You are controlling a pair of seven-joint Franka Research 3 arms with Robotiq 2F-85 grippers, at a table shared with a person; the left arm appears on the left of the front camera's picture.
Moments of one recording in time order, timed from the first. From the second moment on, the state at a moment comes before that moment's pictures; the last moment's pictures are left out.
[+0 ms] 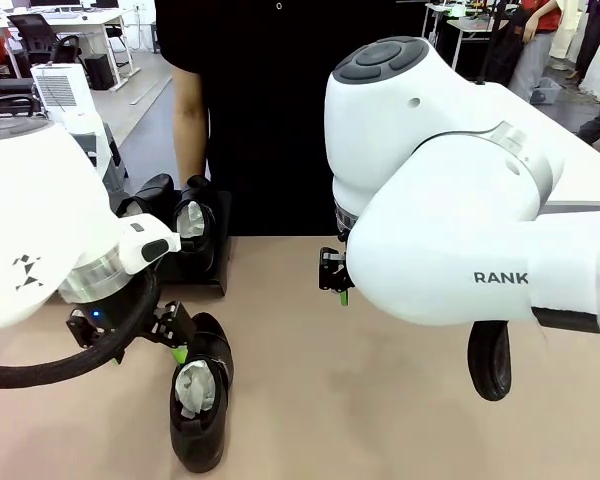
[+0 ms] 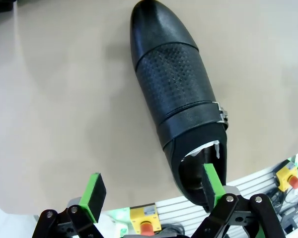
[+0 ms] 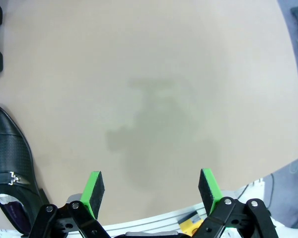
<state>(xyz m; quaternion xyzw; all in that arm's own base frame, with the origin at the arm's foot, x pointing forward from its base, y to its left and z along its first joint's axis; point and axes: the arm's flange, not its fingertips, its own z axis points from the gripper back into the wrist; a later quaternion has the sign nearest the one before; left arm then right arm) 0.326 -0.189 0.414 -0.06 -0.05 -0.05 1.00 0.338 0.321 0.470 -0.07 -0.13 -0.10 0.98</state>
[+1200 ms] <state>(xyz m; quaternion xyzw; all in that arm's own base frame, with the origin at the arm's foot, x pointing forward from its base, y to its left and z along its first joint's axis) 0.332 -0.193 0.345 -0.06 0.06 -0.03 1.00 0.338 0.321 0.470 -0.07 -0.13 -0.10 0.98</state>
